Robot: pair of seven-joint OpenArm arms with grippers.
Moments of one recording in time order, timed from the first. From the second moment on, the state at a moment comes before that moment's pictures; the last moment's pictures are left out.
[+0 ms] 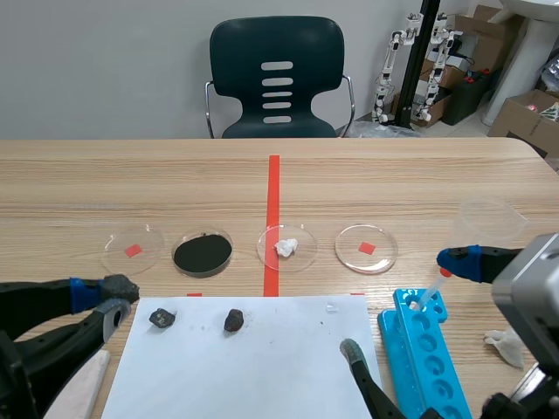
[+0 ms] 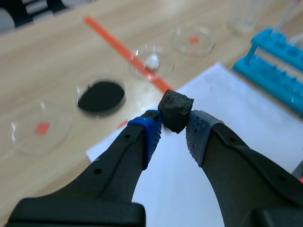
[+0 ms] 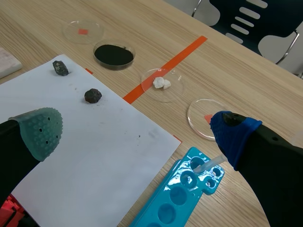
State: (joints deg) left arm 47.9 -37.0 -1.3 111.6 -15.2 -23.4 -14.0; right arm -54.2 13.8 6.6 120.0 -12.8 27.9 19.3
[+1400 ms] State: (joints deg) left arm 14.4 -28.7 1.7 102.4 -30.7 11.2 73.9; right arm -54.2 13.8 6.6 120.0 -12.8 27.9 19.3
